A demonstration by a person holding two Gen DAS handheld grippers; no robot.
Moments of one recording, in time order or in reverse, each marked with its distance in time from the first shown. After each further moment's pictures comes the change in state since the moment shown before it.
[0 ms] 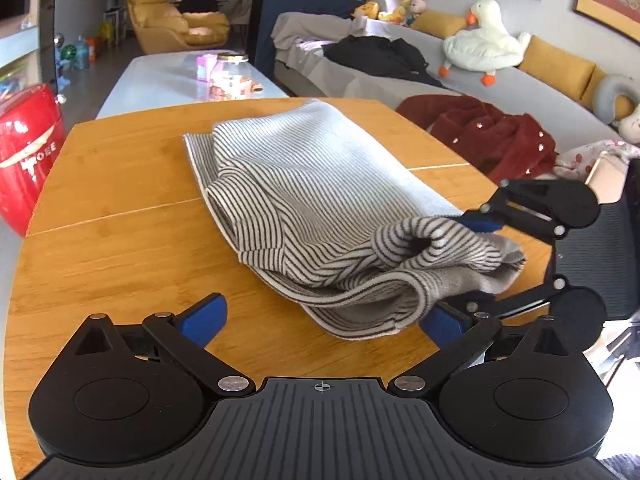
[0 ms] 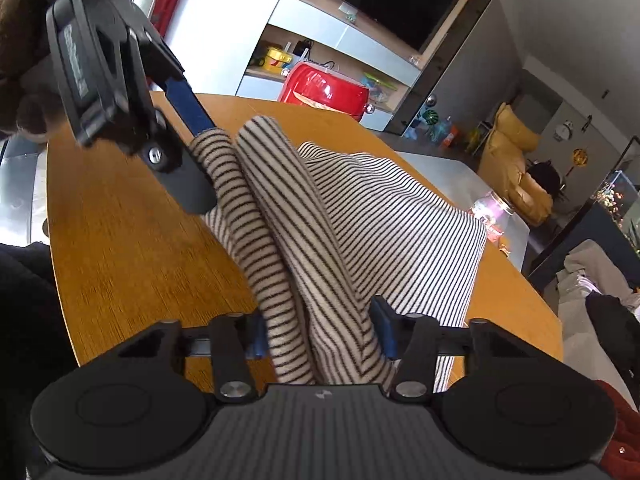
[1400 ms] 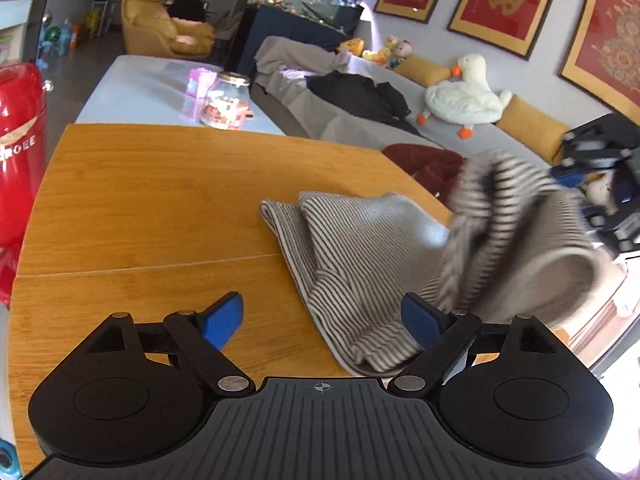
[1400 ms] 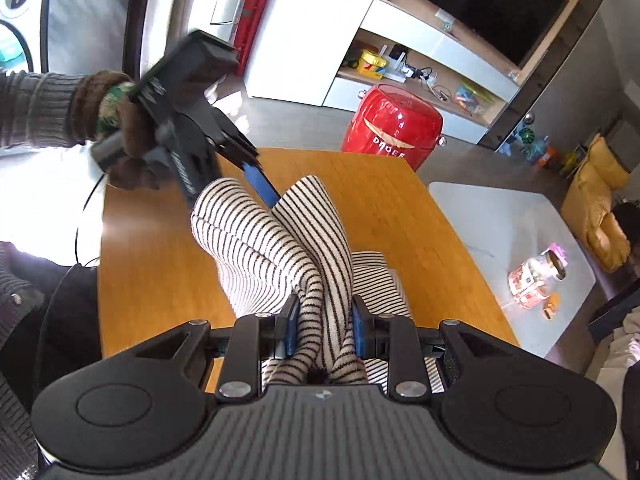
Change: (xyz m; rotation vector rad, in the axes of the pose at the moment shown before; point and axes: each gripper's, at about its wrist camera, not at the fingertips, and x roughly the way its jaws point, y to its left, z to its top) left arm 0.014 0.101 0.031 -0.104 -0.094 -0.160; right arm 0.003 -0.121 0.107 -0.130 0.032 0.321
